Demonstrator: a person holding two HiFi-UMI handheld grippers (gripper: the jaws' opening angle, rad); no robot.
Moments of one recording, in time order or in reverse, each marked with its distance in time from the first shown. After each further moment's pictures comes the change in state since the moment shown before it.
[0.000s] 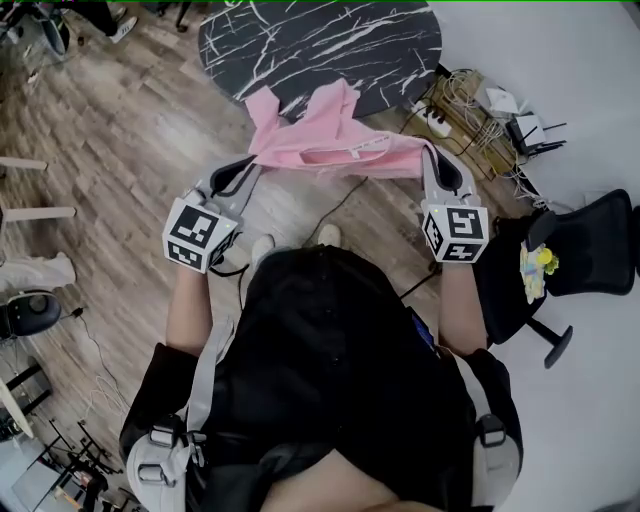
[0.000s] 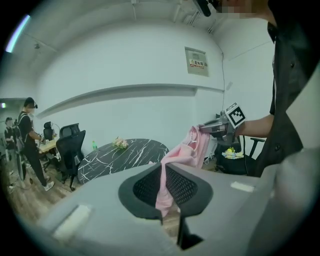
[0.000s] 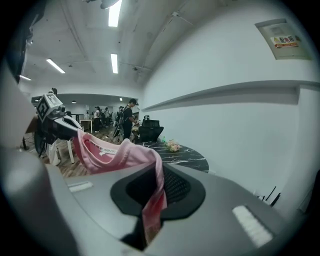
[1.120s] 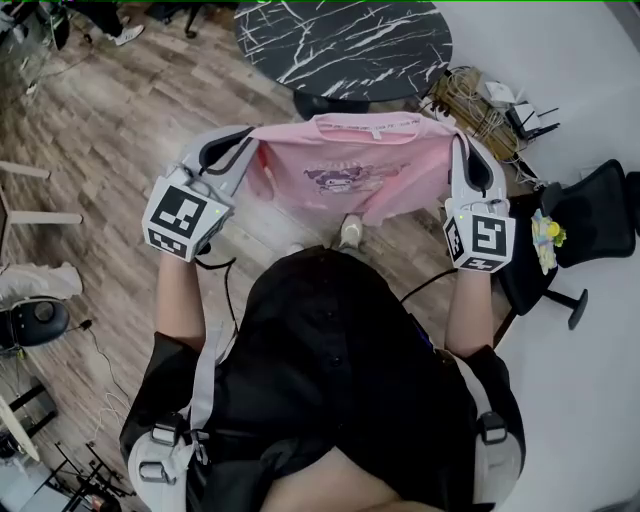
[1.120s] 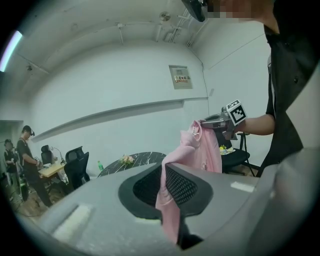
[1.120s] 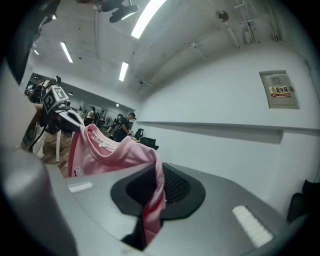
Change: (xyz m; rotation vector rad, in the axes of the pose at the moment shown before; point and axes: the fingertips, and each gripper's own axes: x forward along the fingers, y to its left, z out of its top) left arm -0.174 0.049 0.027 0.171 -0.135 -0.047; right arm -0.097 0.146 0.108 -0.149 -0.196 -0.172
